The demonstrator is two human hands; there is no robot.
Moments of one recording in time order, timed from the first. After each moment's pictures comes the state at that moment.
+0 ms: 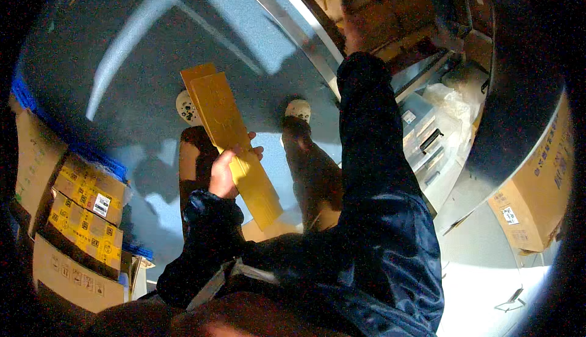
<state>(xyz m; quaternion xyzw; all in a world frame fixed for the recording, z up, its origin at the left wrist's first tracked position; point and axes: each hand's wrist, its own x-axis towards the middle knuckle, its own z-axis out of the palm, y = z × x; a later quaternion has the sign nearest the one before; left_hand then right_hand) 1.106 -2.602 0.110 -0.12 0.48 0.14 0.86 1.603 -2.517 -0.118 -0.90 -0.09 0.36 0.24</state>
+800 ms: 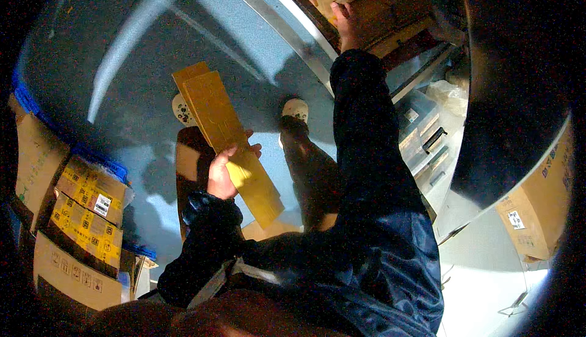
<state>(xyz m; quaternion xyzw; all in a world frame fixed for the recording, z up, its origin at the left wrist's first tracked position) 1.128 -2.610 0.113 -0.15 0.46 0.18 0.86 1.585 -2.526 -0.095 -0.83 -0.14 0.35 0.40</state>
